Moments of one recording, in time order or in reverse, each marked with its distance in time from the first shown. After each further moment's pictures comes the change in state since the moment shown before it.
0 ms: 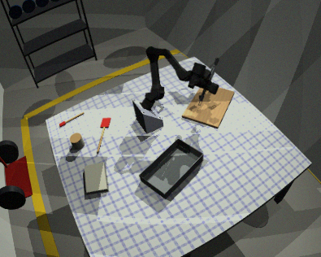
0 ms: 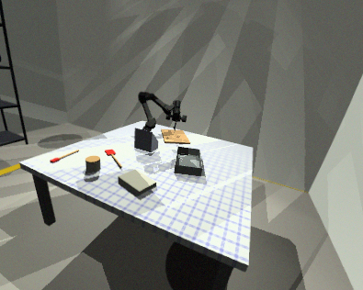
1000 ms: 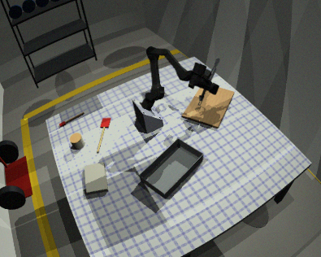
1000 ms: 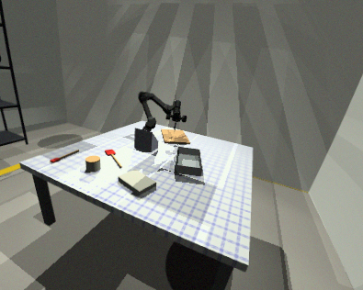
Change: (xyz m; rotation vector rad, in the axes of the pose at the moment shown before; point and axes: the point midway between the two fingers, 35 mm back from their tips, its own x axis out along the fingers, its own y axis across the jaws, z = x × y) arm 0.001 -0.001 0.000 0.016 0.004 0.002
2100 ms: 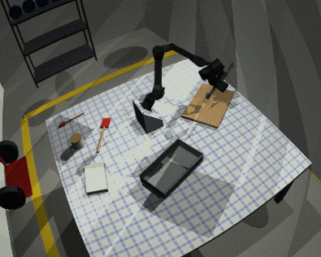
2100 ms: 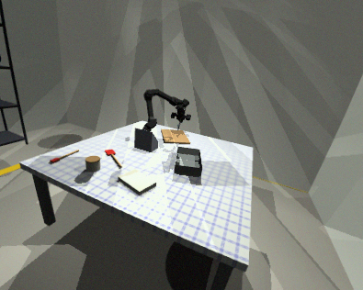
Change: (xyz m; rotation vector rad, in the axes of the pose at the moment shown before) arm 0.035 -0.042 0.026 0.078 0.319 -0.161
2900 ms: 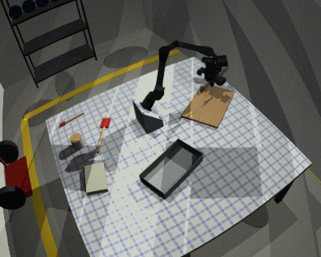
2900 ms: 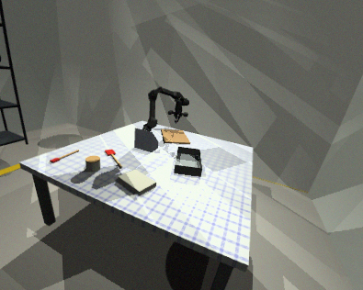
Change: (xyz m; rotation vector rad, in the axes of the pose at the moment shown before) arm -0.023 0.032 -0.009 -0.123 0.458 0.072
